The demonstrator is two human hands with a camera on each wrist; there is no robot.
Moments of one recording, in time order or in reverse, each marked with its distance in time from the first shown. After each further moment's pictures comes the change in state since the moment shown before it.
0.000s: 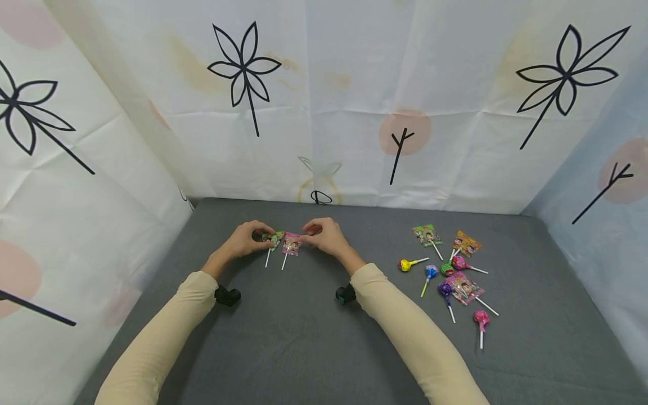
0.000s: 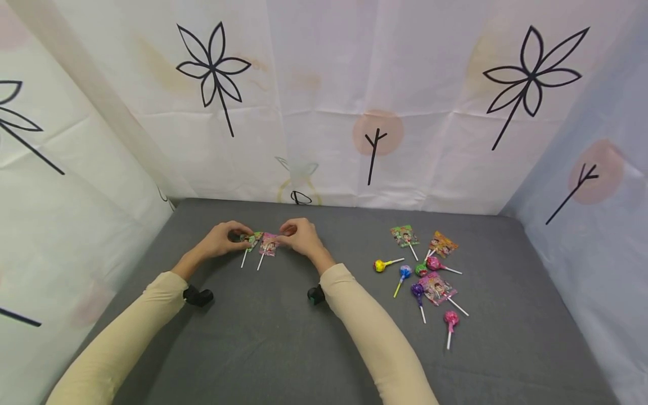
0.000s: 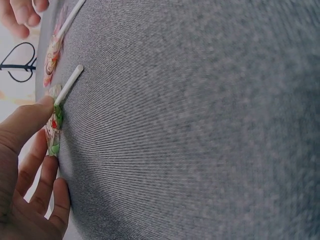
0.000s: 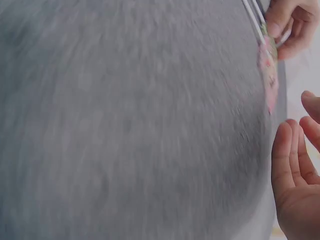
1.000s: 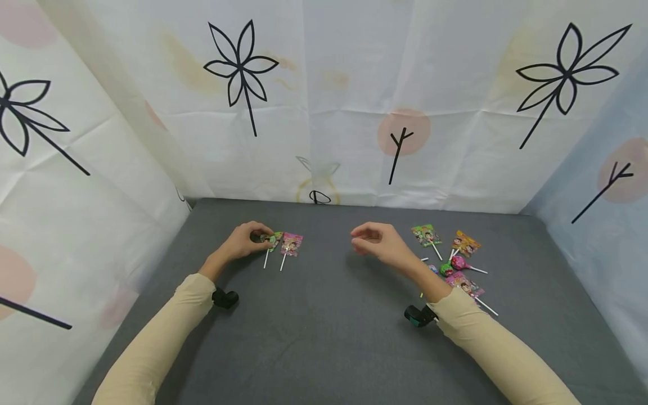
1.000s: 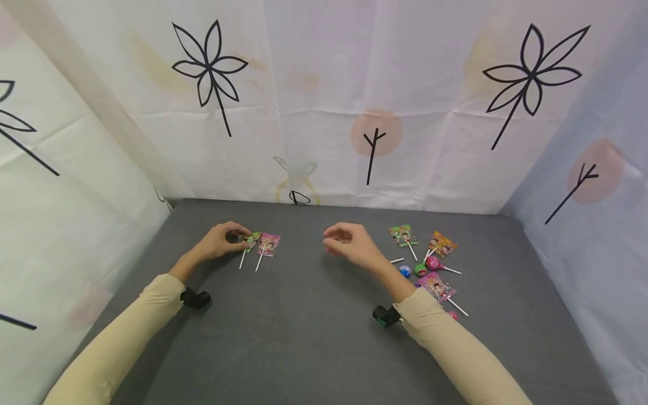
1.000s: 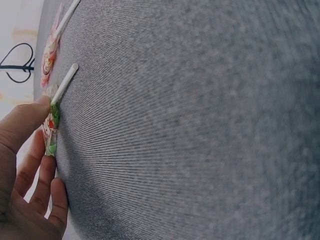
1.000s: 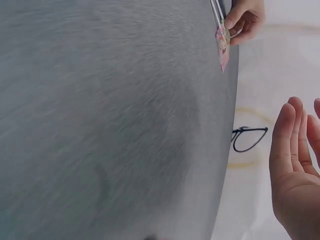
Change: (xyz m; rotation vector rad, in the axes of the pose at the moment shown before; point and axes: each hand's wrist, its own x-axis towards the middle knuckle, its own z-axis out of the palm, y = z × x) left_hand 0.000 -0.002 0.002 -0.009 -0.010 -0.018; right_hand -0.094 -0.001 -0.110 0.267 -0.083 -0.019
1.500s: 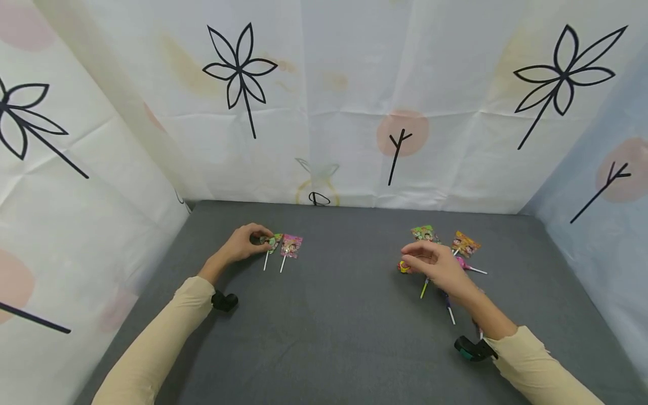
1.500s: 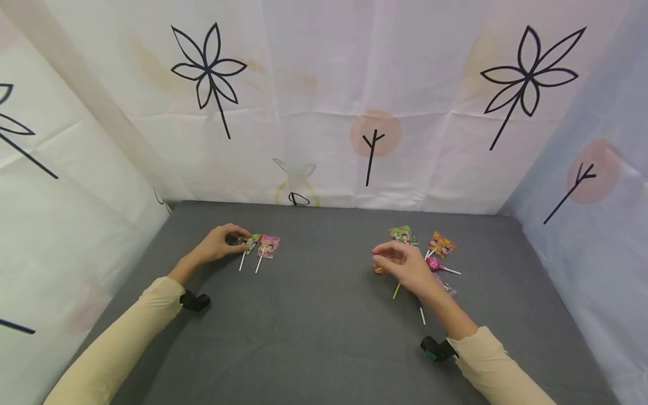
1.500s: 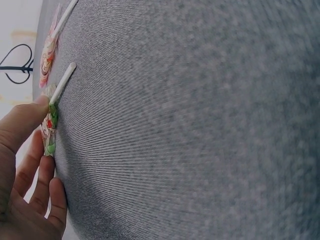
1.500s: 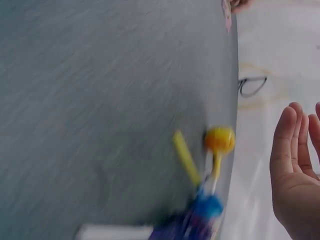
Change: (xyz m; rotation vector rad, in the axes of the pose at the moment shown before) left_hand 0.000 -0.002 0.001 0.004 0.003 0.009; right_hand -0.086 0.012 -0.057 -0.056 0.121 -0.020
